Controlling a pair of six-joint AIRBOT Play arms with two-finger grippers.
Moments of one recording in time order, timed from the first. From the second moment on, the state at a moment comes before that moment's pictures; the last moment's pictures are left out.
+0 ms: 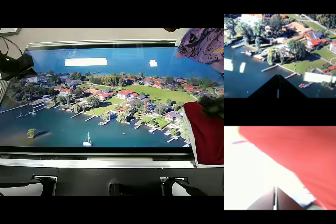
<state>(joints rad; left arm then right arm) 0.07 -1.51 1.99 1.34 -1.58 -1.80 -0.29 -1.21 1.26 -1.59 1.28 1.92</state>
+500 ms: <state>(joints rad) 0.06 -1.10 1.45 1.39 -1.44 -1.70 0.48 -1.22 1.32 -1.54 1.12 1.86</state>
